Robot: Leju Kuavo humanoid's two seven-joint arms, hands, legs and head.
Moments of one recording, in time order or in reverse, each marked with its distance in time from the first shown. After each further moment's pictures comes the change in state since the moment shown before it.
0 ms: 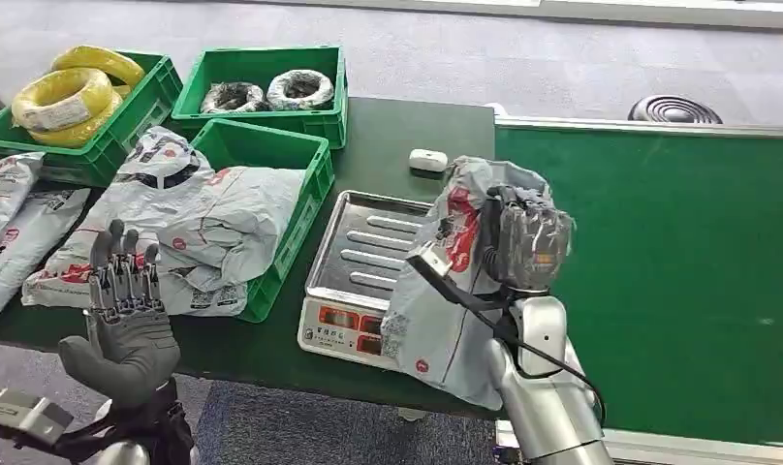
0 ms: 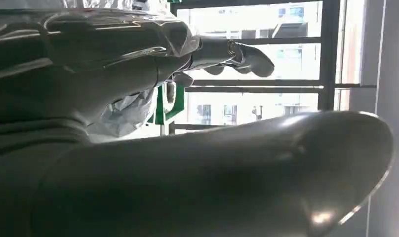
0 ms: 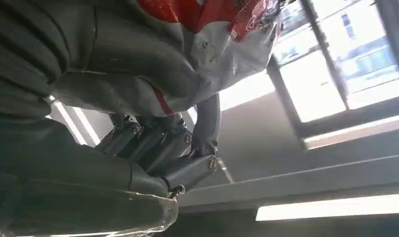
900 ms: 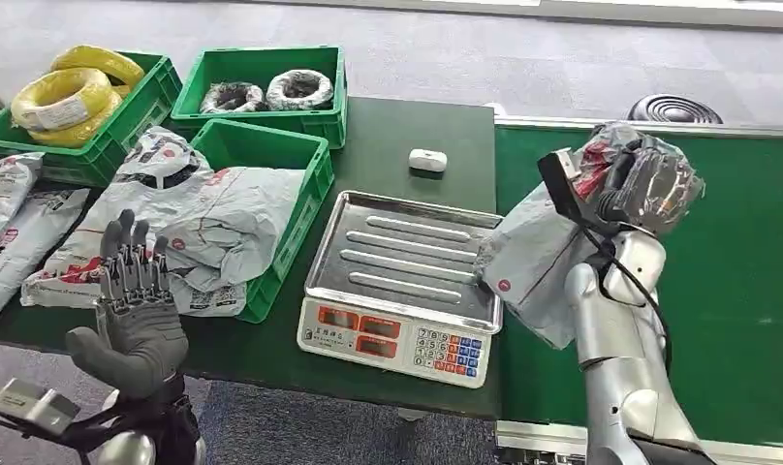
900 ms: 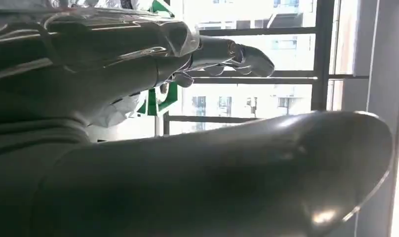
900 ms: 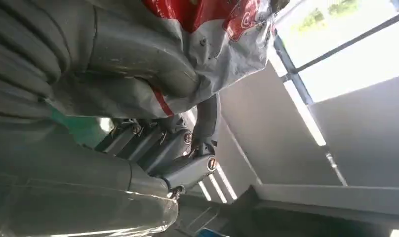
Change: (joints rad) left arm -0.039 -0.004 -0.012 0.014 0.001 -0.024 0.000; right arm -0.296 -0.055 -0.406 0.366 -0.014 -0.002 -0.075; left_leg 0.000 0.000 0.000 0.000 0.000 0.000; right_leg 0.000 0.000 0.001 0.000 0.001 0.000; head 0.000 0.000
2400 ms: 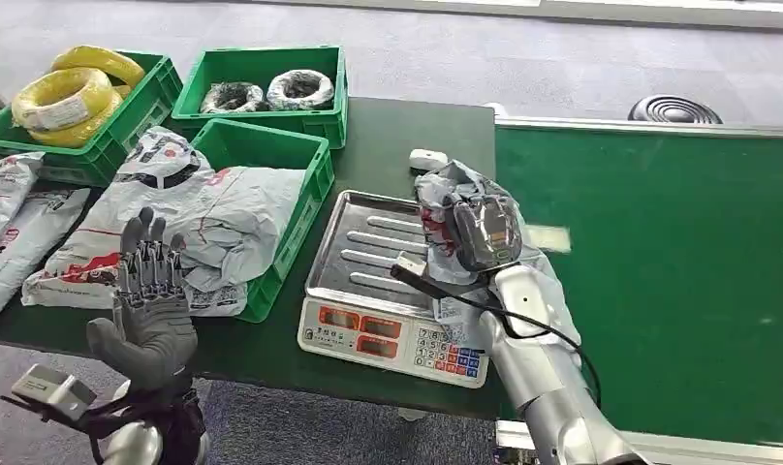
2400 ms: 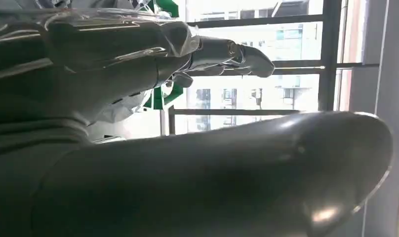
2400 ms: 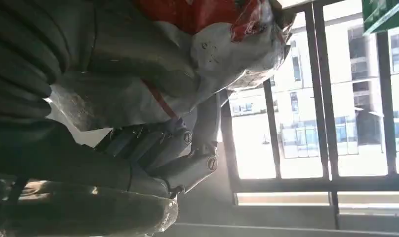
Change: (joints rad) left arm -0.029 0.003 0.014 0.061 -0.006 -0.038 0.000; right arm 0.101 0.098 0.380 0.109 0.014 0.062 -0.252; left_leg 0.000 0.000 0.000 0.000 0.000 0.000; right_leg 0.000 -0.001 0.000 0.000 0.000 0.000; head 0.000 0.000
